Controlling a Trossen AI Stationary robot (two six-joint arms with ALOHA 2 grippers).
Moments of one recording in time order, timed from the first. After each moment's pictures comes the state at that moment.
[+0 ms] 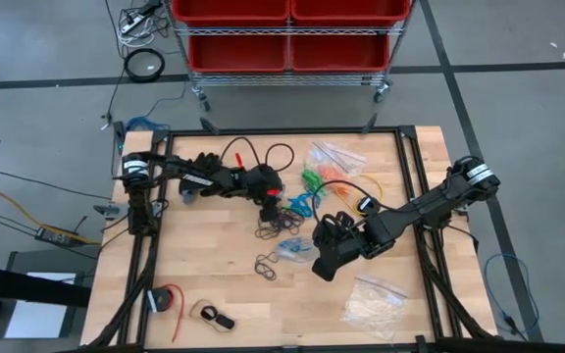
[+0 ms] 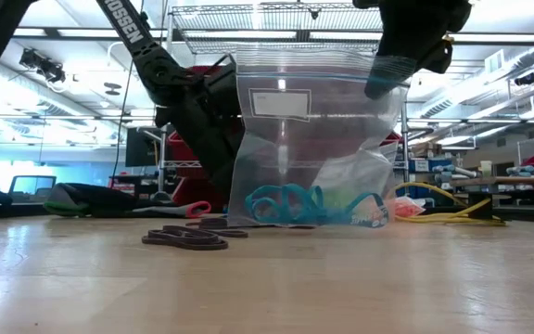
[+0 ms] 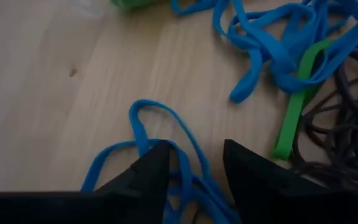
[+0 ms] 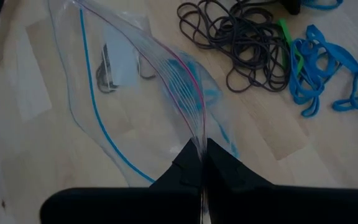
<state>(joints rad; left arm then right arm) 0.24 1.88 0.94 0.08 -0.05 0.07 0.44 1.60 1.22 -0.71 0.40 0.84</state>
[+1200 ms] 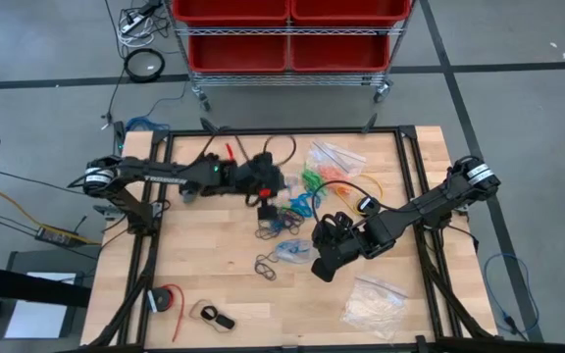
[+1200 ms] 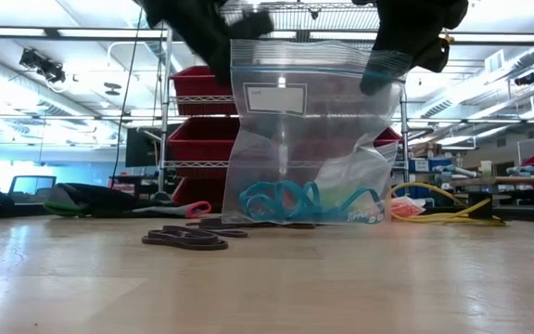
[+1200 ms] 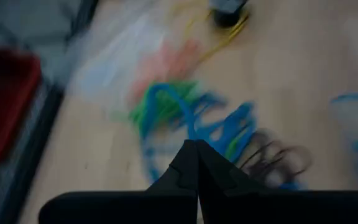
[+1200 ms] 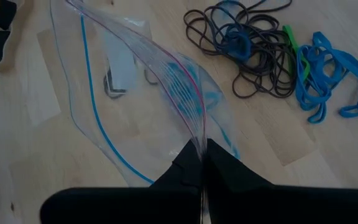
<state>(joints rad) 0.11 1.58 1.15 -0.27 -0.17 0.19 0.44 1.60 1.22 -0.68 0.40 0.83</state>
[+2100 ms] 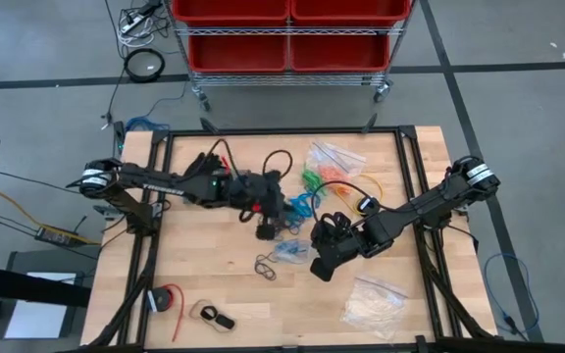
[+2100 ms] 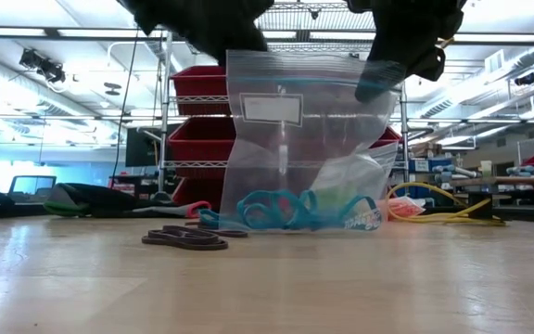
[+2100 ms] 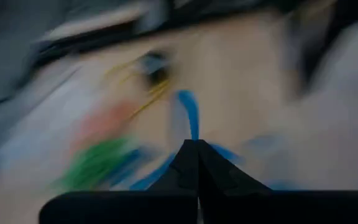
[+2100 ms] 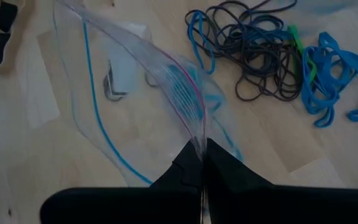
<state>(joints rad) 0.01 1.56 1.05 -0.01 -0.03 0.22 0.43 1.60 1.19 -0.62 0.39 0.82</state>
